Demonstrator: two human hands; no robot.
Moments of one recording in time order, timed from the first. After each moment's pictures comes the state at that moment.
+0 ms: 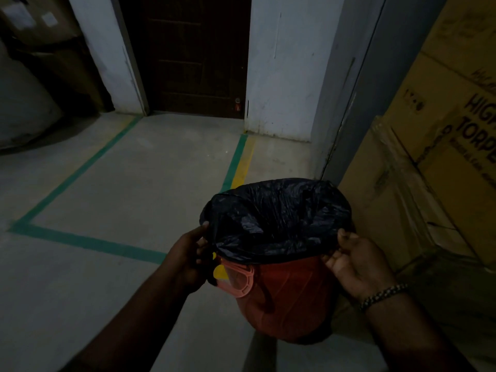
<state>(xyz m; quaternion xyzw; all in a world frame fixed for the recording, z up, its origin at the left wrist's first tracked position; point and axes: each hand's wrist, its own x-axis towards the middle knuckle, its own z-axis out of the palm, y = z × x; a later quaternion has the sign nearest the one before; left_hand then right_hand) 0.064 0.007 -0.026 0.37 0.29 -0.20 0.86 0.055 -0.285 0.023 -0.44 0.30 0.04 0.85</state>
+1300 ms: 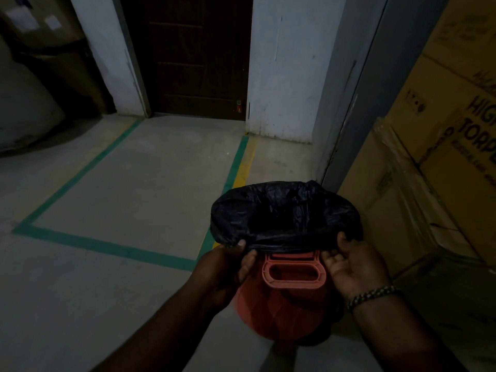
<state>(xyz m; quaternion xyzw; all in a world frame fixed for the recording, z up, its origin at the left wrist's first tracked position) 0.030 -0.052 0.008 0.33 0.30 -0.15 0.88 0.049 -0.264 0.030 -0.35 0.35 -0.03 0.87</state>
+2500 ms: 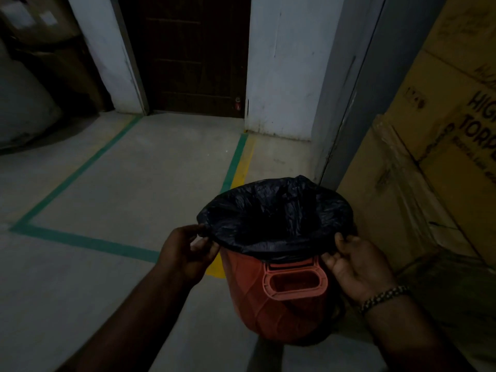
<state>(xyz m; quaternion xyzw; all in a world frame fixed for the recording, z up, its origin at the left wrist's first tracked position) 0.059 -0.001 0.002 0.27 0.34 -0.08 0.90 0.055 -0.285 0.011 -0.41 0.30 0.03 0.86</state>
